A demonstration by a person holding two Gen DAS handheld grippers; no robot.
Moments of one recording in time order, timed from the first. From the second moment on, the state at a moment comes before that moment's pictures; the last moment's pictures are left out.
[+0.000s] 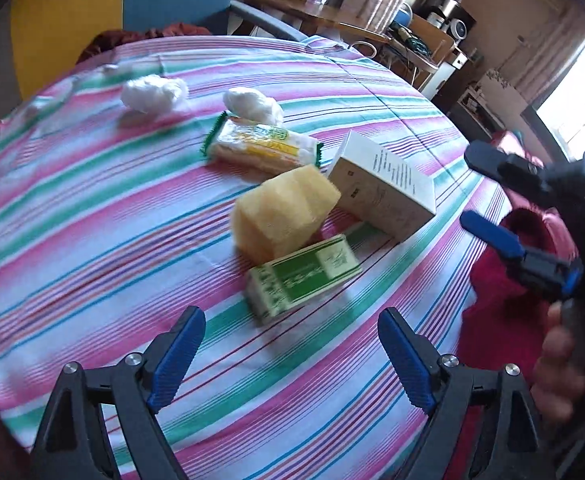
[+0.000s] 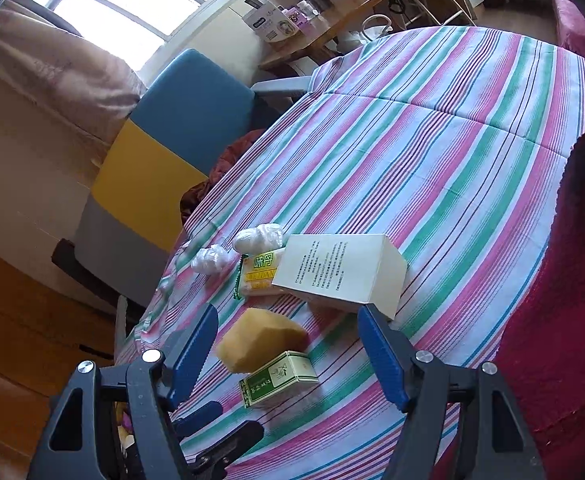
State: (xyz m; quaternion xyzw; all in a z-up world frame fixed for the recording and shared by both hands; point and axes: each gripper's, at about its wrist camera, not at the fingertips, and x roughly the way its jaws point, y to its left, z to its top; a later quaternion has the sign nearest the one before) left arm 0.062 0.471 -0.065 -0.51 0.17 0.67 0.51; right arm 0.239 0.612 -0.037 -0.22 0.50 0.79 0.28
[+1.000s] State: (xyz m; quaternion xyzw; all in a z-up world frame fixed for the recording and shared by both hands) left arm 0.032 0.380 -0.082 -0.47 0.21 0.71 0.48; right arm 0.232 0.611 -0.042 -0.26 0.49 0.78 0.28
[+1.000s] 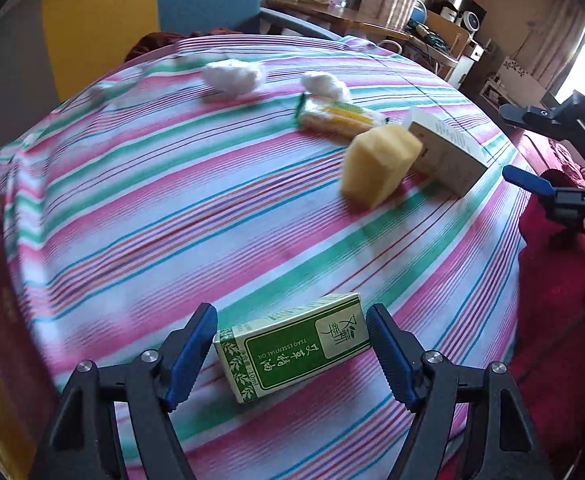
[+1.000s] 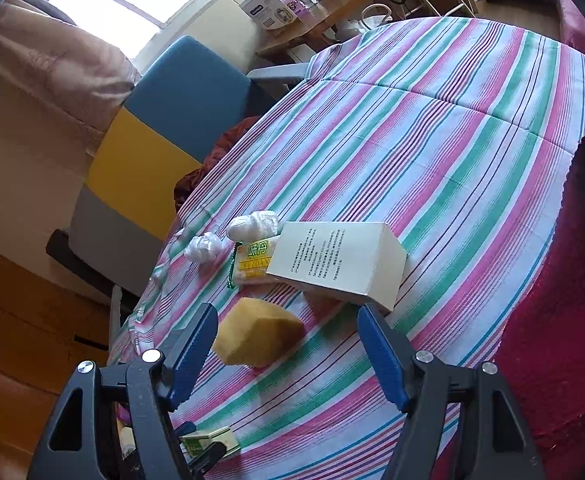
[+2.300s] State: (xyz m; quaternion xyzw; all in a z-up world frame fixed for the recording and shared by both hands) left arm 0.049 0.254 -0.022 -0.38 0.14 0.77 0.50; right arm 0.038 0.559 -0.025 -0.46 0.22 0.83 0.21
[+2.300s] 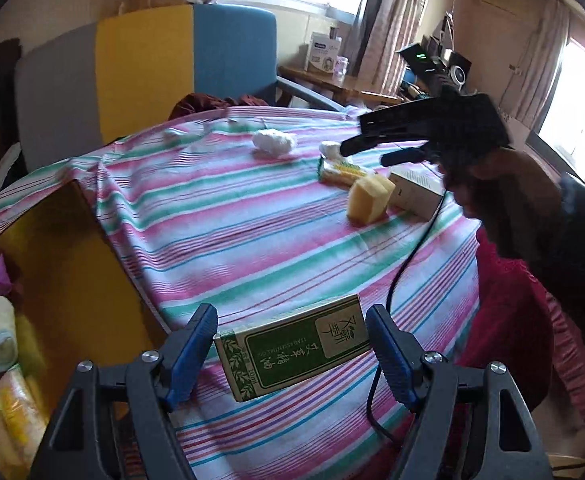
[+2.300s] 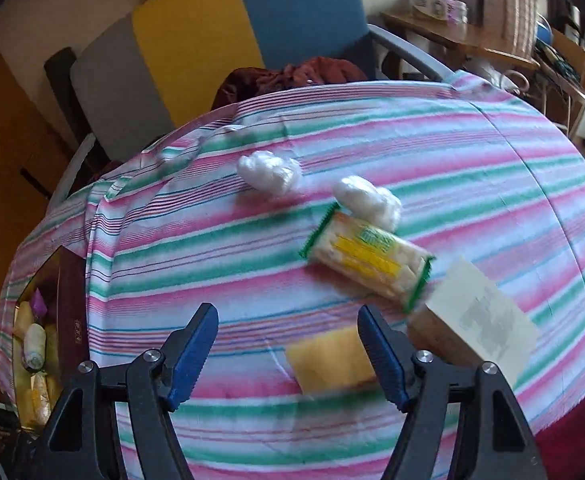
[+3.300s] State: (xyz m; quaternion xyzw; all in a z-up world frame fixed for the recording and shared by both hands) left arm -0.013 0.176 -0.018 -0.43 0.05 0.82 0.38; right arm -0.055 0.516 -0.078 -0.56 0.13 0.81 0.12
